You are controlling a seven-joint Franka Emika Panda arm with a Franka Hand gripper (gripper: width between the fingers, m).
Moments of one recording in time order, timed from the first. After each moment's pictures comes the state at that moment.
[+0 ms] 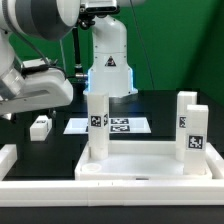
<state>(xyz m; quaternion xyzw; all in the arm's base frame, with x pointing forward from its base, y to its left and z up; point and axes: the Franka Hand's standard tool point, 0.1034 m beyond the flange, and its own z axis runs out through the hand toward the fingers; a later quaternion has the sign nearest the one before) 0.464 -0.186 0.060 -0.94 0.05 0.33 0.11</state>
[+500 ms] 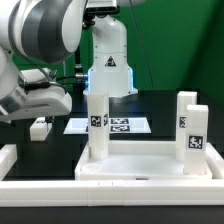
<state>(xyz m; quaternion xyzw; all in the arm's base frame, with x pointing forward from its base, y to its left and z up) 0.432 -0.194 0.043 -0.92 0.05 0.39 0.09</state>
